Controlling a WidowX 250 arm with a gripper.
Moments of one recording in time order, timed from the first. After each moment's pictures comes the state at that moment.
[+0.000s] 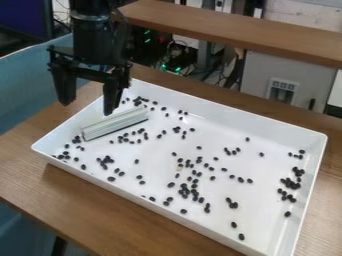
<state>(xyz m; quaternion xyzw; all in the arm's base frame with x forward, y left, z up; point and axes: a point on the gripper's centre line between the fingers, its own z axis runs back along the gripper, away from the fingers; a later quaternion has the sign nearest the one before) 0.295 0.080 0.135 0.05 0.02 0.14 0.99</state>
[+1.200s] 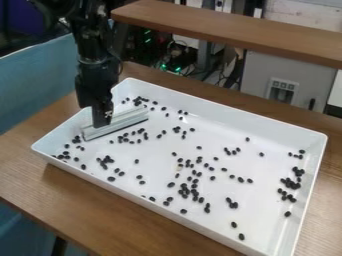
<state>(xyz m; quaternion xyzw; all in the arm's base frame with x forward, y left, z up) 0.364 0.151 0.063 0.11 -0.06 -0.22 0.97</state>
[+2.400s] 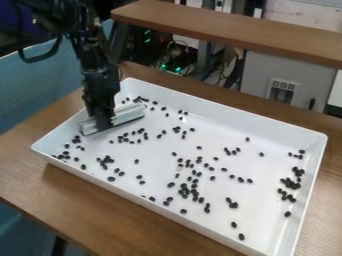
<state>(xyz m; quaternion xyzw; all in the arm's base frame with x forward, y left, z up) 0.384 0.156 0.033 0.03 -0.06 -0.19 0.98</state>
